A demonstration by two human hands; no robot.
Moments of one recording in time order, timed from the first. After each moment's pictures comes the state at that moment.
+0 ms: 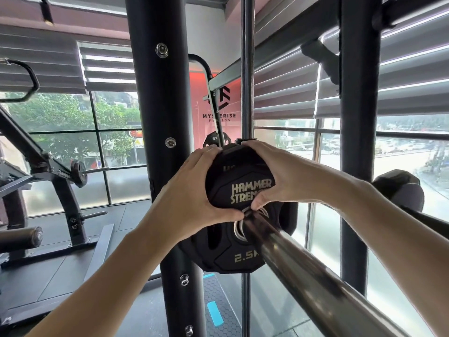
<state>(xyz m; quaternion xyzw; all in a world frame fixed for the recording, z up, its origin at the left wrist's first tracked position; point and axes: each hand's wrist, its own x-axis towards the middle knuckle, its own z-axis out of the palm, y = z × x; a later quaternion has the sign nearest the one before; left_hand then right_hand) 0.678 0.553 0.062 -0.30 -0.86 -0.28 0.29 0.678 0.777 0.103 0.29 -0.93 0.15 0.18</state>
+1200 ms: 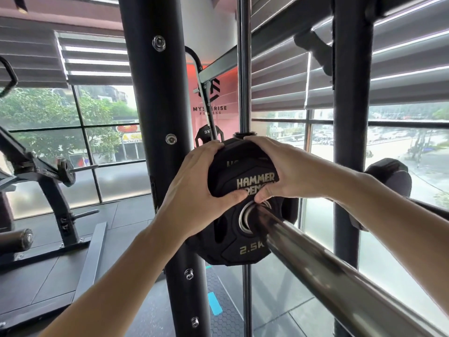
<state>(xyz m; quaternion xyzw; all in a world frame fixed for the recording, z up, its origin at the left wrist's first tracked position) 0.670 0.552 0.056 -0.32 -0.82 -0.33 0.32 0.687 0.773 0.100 0.26 -0.93 0.16 0.19</state>
